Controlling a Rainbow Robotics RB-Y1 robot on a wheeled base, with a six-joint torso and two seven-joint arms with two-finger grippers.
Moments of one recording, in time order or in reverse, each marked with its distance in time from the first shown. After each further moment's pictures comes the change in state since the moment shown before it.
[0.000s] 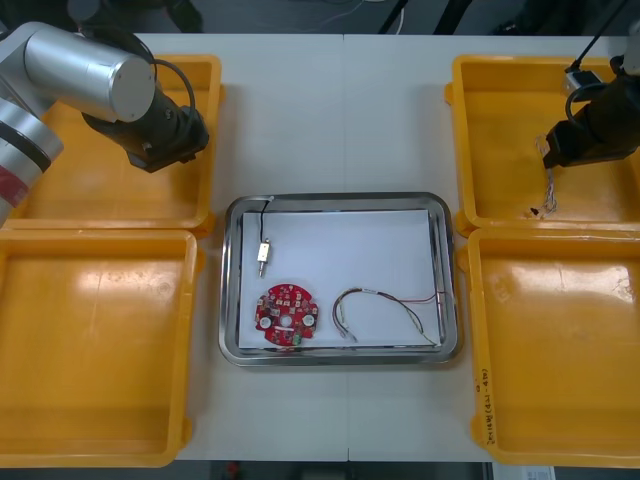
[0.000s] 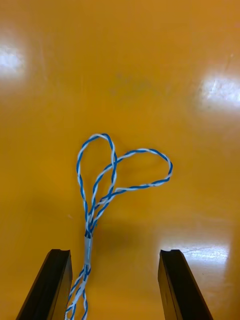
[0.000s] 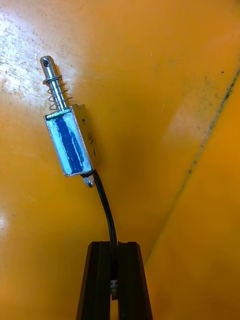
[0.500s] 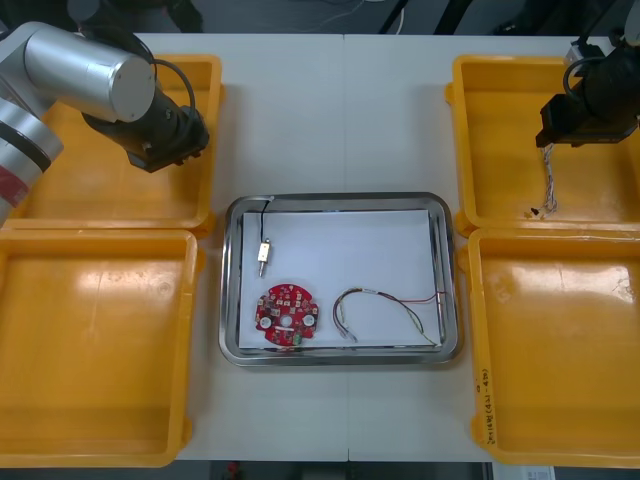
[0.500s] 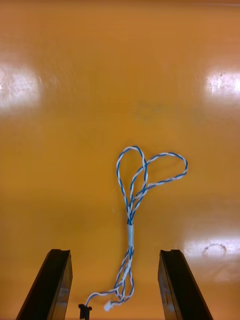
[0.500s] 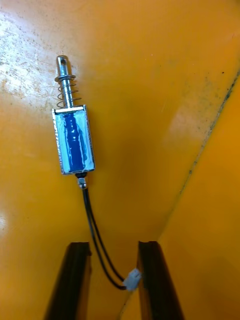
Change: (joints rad) right arm 0.022 0.035 0.000 -0.214 0.000 0.150 -0.211; left arm 0.000 0.000 0.000 -0.001 0.000 0.000 0.000
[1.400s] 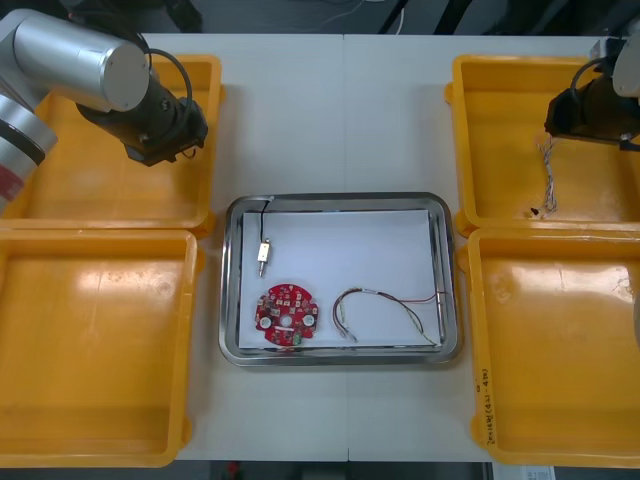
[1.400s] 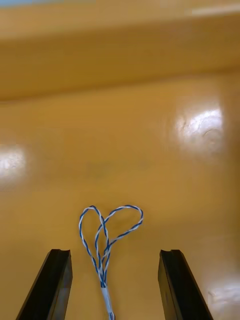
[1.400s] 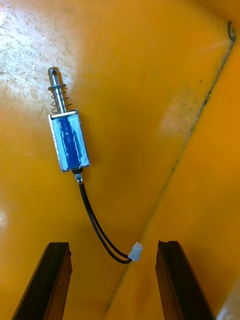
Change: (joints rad) right arm 0.188 0.022 0.034 -0.266 0.032 -0.208 -0.216; left arm 0.000 0.002 0.038 -0.030 0.000 0.035 0.000
